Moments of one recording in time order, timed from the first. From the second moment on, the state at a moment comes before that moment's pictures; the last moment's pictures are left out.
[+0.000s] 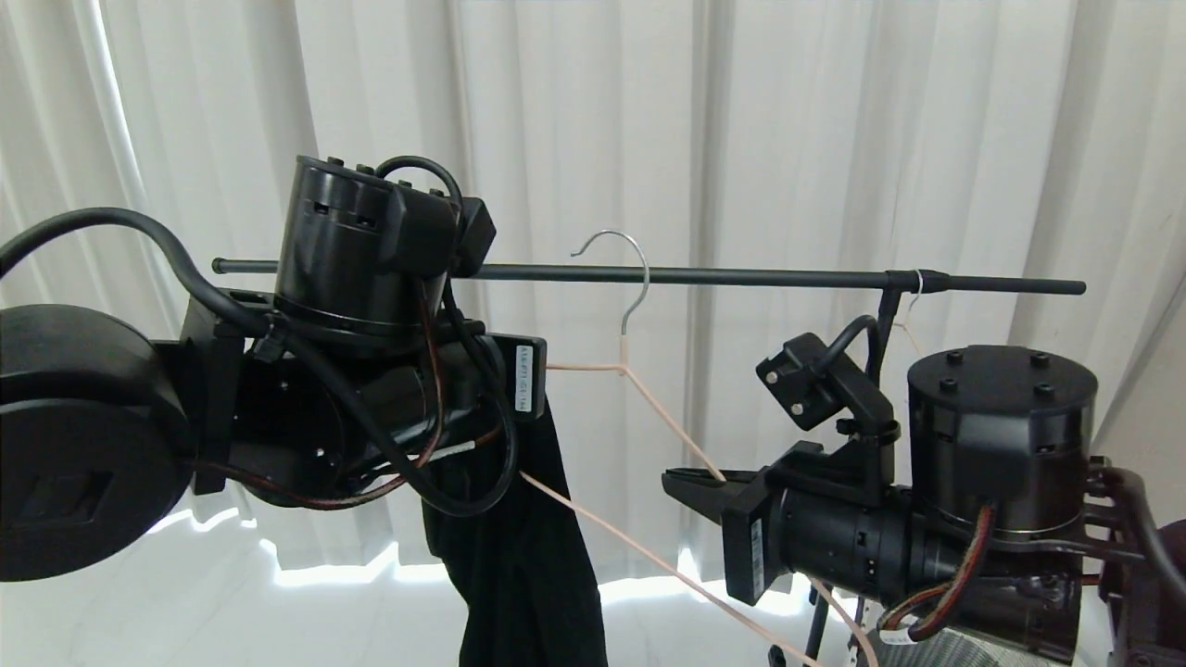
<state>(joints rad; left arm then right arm) -0.70 1.60 -1.12 -0.02 0.42 -0.18 0.99 1.63 -0.77 -0.59 0.00 0.28</state>
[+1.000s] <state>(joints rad) -0.72 1.48 -1.02 -0.13 0.19 -0.15 1.06 1.73 -0.80 -0.65 -0.07 0.32</state>
